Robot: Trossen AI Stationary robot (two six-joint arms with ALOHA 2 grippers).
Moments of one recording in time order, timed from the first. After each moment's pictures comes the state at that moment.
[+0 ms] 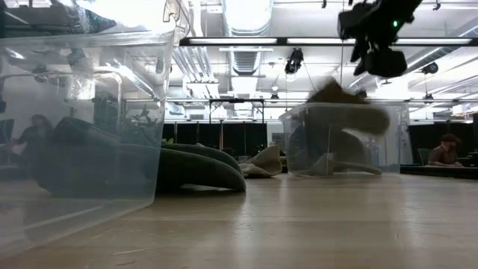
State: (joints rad) left arm -0.02 0.14 0.09 0.58 -0.66 -1.11; right arm 0.01 1.20 1.02 -1.09 1.15 -0.17
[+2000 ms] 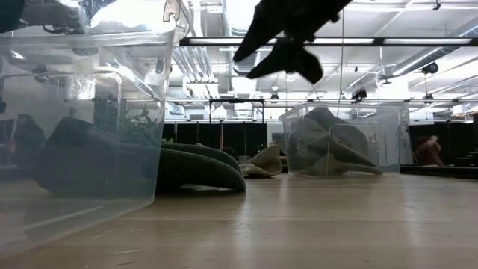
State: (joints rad) left arm -0.02 0.18 0.21 0.44 -0.32 -1.08; right arm 0.19 1.66 1.16 -0.21 0.31 0.85
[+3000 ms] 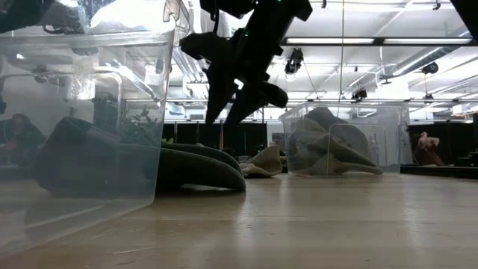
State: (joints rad) left arm -0.02 0.18 0.21 0.44 -0.31 -1.11; right arm 0.08 2.05 1.62 -0.64 0.20 0.78
